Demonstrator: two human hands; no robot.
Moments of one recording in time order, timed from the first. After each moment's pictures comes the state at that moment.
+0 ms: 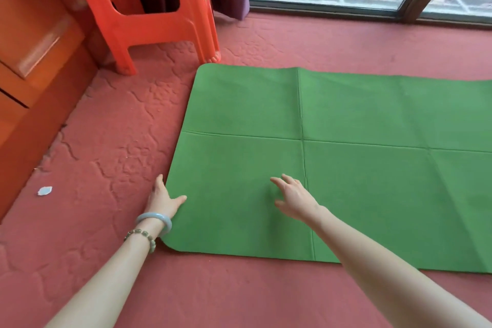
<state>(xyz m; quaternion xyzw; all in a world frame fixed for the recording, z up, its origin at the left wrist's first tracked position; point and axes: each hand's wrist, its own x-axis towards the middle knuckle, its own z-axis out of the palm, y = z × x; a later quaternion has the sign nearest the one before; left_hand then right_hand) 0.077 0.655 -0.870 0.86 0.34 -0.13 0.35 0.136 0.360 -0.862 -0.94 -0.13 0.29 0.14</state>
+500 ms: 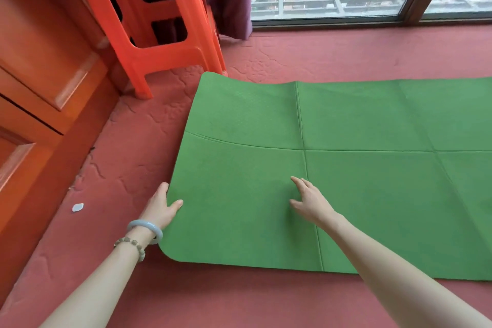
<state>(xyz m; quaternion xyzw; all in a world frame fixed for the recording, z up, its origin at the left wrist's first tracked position) 0.068 0.678 -0.813 0.92 0.24 -0.14 0.29 0.137 0.344 -0.856 -0.92 -0.03 0.27 0.27</state>
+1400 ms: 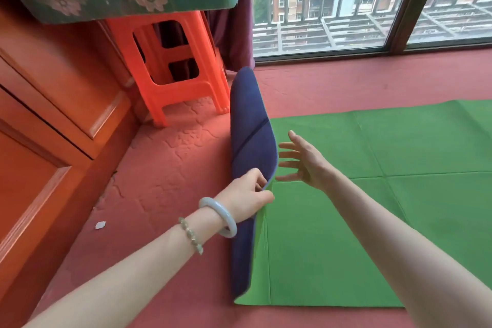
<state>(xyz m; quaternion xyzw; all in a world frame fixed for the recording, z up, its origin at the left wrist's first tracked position) 0.076 0.517 -0.661 0.91 0.01 -0.20 0.37 0.176 0.362 -0.714 -0.61 0.08 0.28 0.74</state>
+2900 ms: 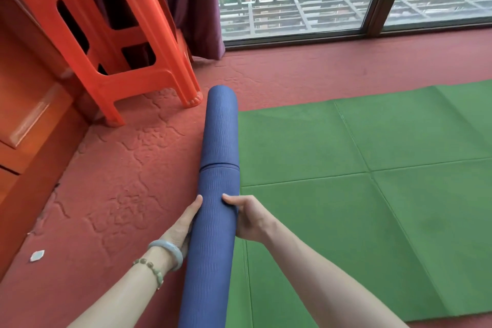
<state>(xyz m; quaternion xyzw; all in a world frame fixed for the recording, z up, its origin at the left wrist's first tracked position) 0.107 0.588 -0.823 0.52 0.30 -0.26 0.76 0.151 0.428 -0.834 -0.34 0.14 0.47 0.80</state>
